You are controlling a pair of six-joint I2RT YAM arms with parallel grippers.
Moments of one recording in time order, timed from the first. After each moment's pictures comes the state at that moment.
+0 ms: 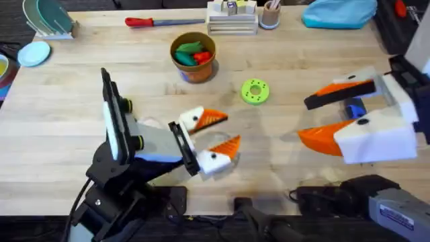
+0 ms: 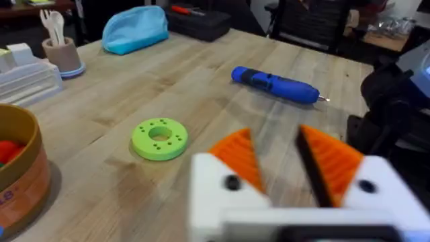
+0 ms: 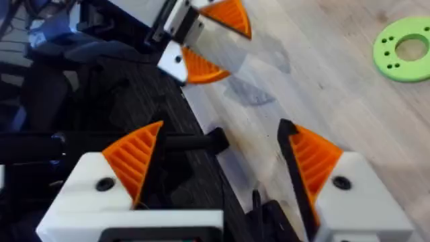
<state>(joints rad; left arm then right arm) -0.54 0.01 0.01 -0.05 0.58 -0.10 0.19 1.05 1.33 -1.61 -0.80 -0.53</state>
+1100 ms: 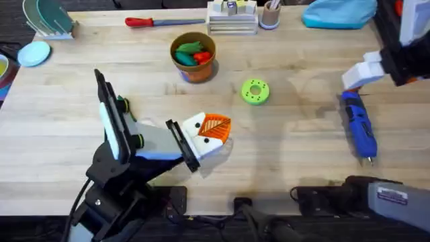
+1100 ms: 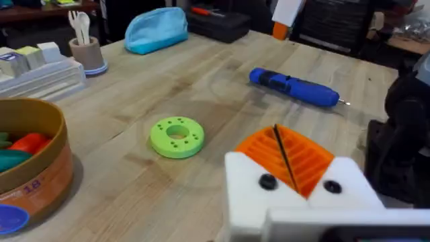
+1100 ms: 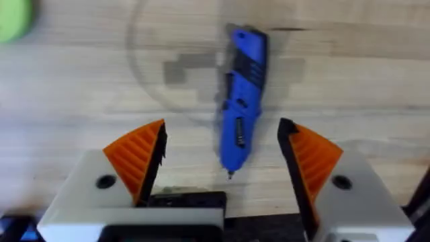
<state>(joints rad) -0.54 0.01 0.01 -0.05 0.51 -0.09 -0.14 1.35 1.33 -1.38 0.11 -0.21</state>
